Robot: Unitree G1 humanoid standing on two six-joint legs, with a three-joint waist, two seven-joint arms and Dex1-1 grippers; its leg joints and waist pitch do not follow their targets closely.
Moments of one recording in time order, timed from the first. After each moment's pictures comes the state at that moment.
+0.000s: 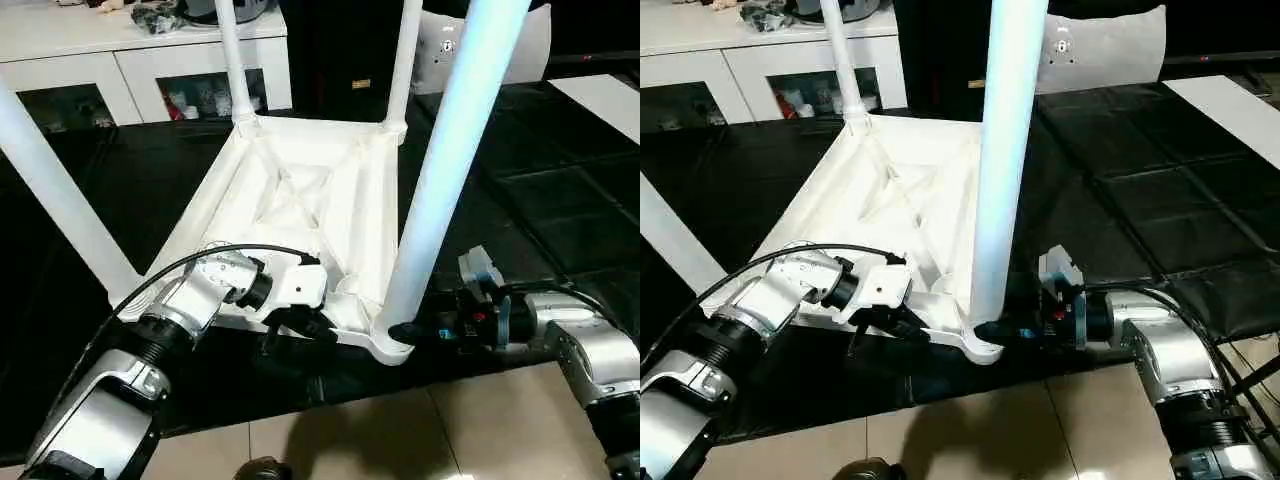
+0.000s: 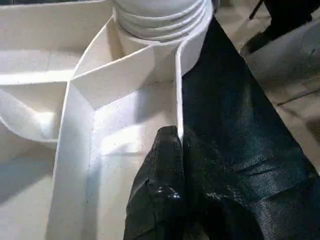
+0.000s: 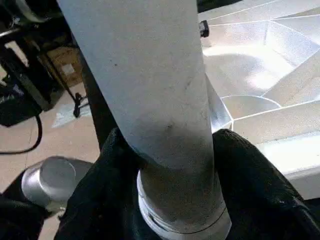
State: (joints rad) left arm -0.68 0.34 -0.43 0.63 0.08 -0.07 -1.39; right arm -0.31 -0.52 0.10 0.25 0.35 0.32 1.35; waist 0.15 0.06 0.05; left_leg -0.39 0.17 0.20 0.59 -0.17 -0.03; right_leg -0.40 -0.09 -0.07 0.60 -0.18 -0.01
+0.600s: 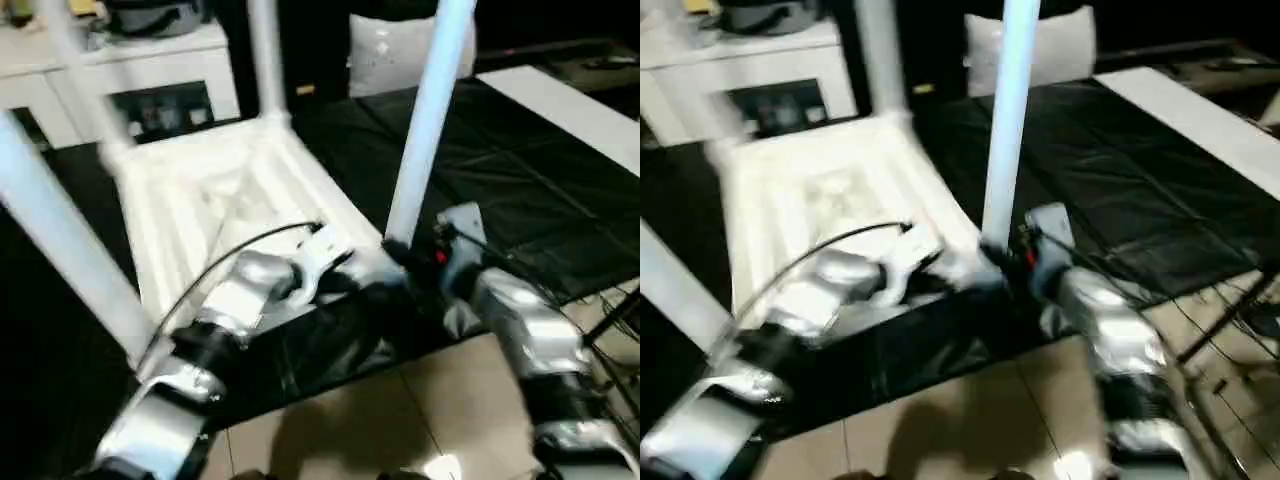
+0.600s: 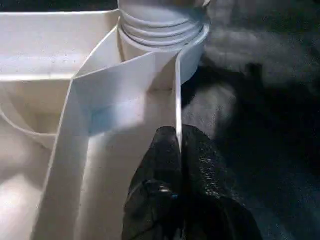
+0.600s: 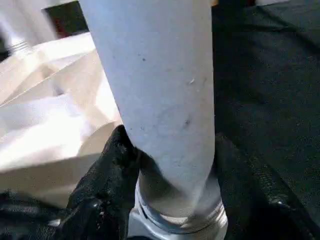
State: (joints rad) left arm -0.70 0.04 -0.25 0.65 0.11 0.40 -0.74; right arm -0.47 -0.16 -0.08 0.43 0.21 0.30 0.47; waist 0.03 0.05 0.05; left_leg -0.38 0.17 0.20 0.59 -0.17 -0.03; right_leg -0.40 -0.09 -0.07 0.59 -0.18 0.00
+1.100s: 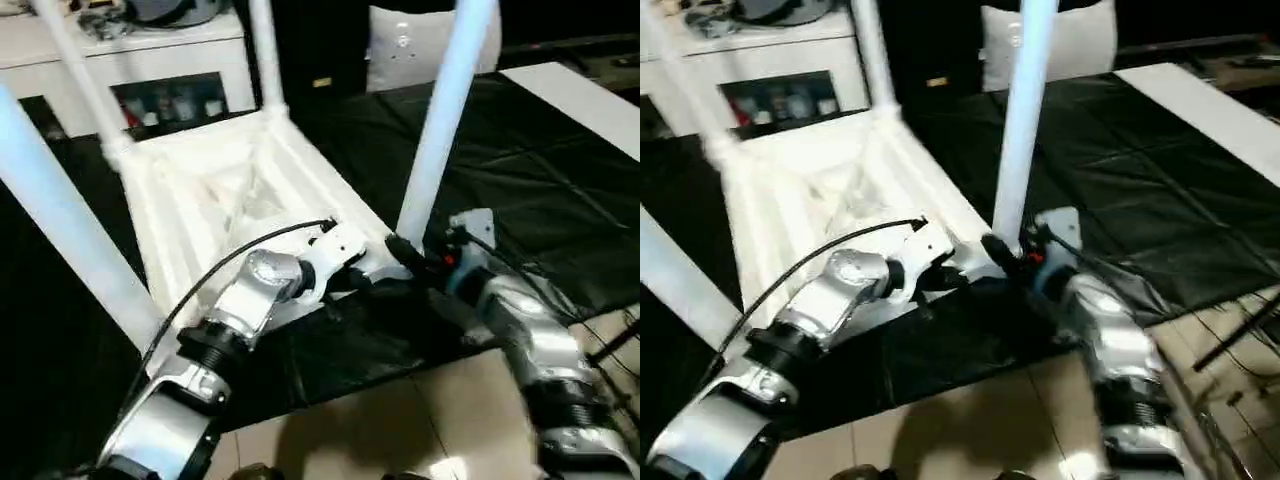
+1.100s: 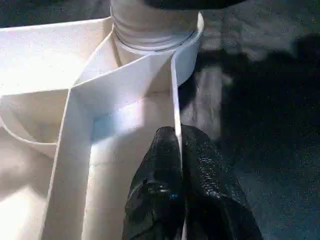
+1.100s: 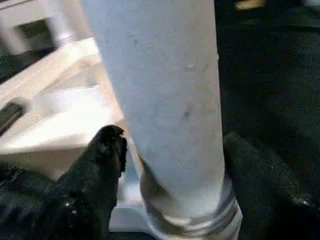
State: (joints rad) left arm -0.68 0.12 -0.31 0.64 0.11 0.23 -0.87; right arm -0.37 -0.29 -0.08 0.38 0.28 0.23 0.75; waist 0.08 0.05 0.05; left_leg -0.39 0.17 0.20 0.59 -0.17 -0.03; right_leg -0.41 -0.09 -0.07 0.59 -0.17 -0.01
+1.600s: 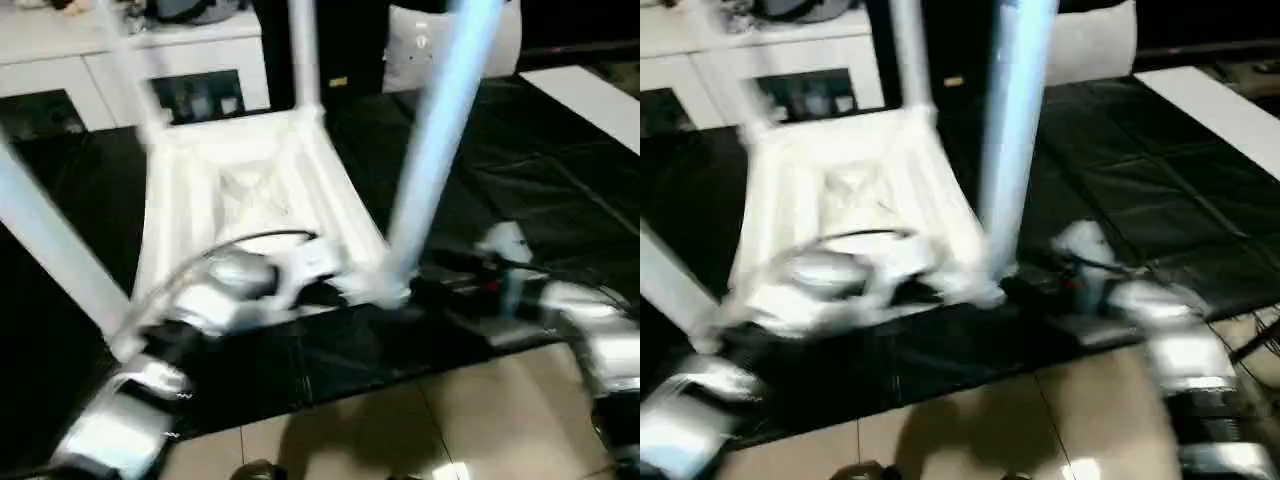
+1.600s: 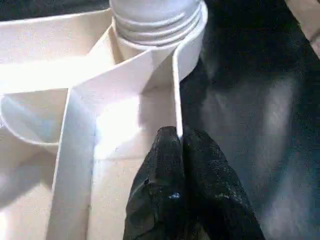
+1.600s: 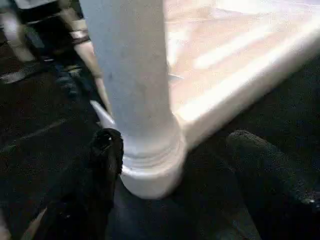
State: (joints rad) left arm -0.68 0.30 -0.37 0.67 0.10 -0.02 -1.21; right arm -0.35 -0.52 0.02 0.33 0.27 0.17 1.15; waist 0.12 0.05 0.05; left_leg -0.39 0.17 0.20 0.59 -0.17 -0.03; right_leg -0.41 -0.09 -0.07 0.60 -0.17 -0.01
